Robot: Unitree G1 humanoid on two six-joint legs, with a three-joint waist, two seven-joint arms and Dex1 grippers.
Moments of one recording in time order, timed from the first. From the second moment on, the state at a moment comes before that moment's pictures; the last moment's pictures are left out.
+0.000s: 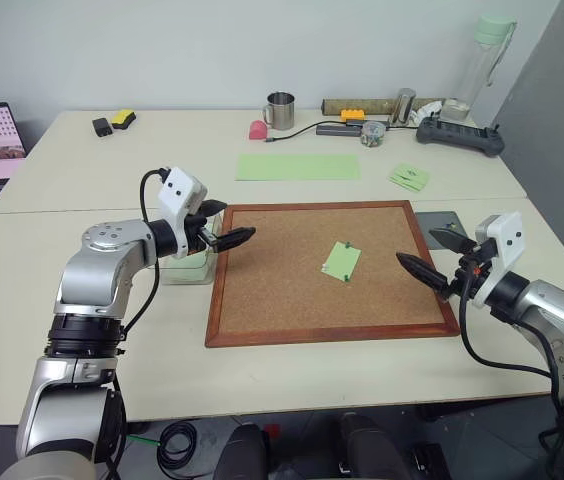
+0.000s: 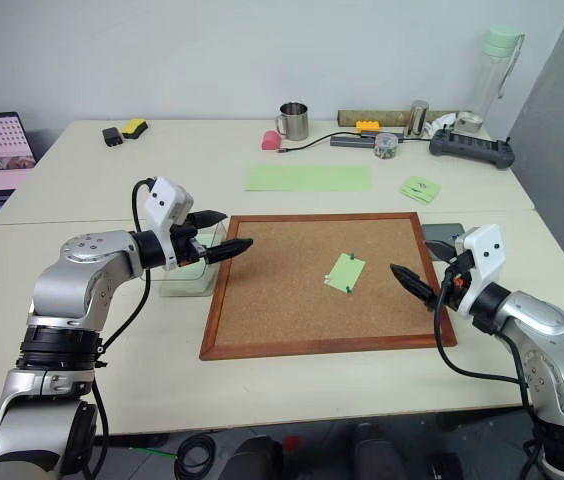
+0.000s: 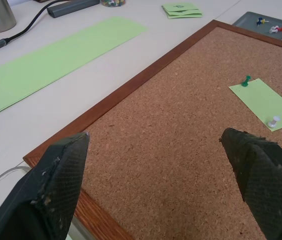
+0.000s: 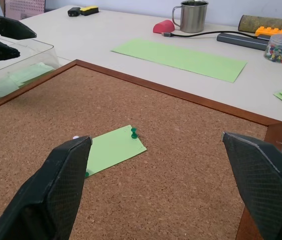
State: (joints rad) left arm -0.63 0.62 0.04 0.17 -0.29 0.54 -0.89; right arm -0.16 -0.61 -0.22 -0.40 0.55 0.62 0.60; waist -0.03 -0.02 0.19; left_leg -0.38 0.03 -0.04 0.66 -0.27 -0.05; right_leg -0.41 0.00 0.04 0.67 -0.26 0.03
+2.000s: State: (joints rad) left arm -0.34 0.49 -0.04 -0.12 -0.31 0.51 -0.78; right arm -0.09 -0.45 -0.12 -0.39 0.46 0.56 0.49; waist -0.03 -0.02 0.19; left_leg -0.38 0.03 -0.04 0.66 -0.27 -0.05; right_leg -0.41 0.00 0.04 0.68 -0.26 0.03
